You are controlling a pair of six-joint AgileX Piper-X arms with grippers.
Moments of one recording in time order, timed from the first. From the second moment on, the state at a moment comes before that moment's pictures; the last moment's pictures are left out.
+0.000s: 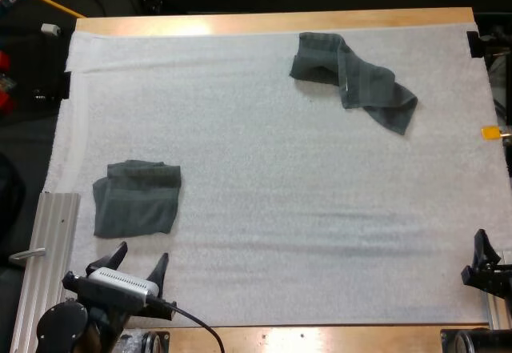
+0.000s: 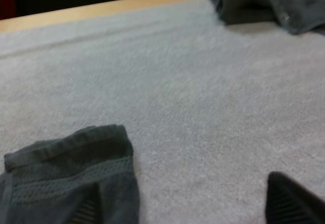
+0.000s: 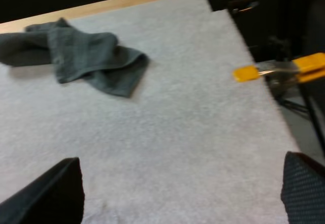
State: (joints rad) left arm 0.02 -0.01 -0.55 1.10 0.29 -1.66; right arm 0.02 -0.01 -0.53 1.04 0.08 -1.70
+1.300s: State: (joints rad) left arm -0.20 0.27 -0.76 0.95 0.37 -1.66; right arm 0.02 0.70 -0.93 0.88 -0.36 -1.65
